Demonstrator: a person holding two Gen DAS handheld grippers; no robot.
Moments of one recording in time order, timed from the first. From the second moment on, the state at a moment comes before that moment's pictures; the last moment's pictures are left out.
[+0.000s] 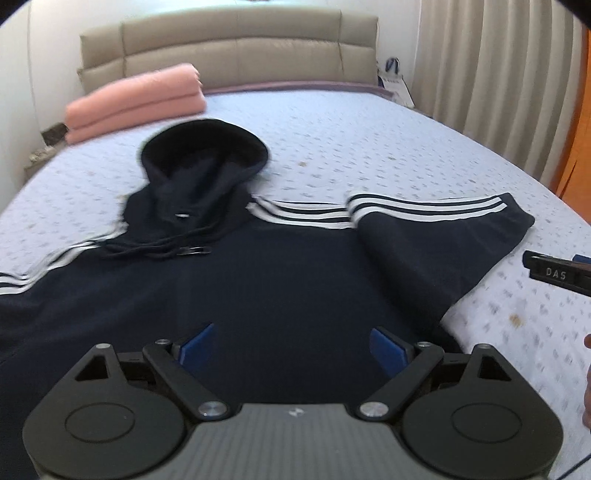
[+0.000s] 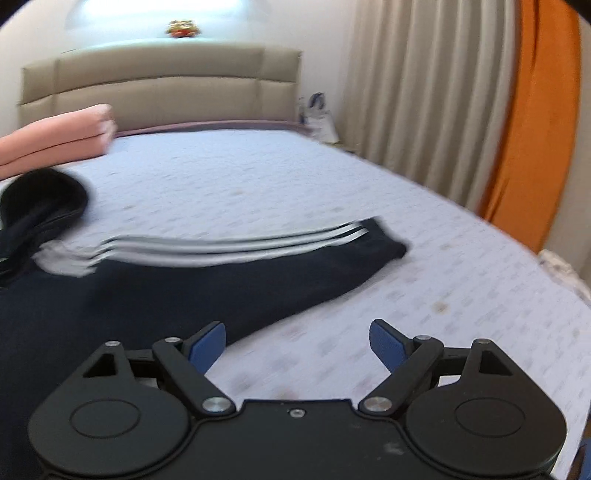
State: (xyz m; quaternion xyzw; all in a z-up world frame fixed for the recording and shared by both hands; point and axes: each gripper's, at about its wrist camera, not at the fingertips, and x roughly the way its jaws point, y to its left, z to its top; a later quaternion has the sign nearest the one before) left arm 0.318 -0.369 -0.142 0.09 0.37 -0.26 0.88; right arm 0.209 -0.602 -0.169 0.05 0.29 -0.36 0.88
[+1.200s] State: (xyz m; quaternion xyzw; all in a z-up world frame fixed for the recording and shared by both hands) left arm 0.384 -0.581 -0.180 0.11 0.42 -0.29 0.85; right arm 0.186 -0.822 -0.079 0.06 0.24 -0.46 0.85
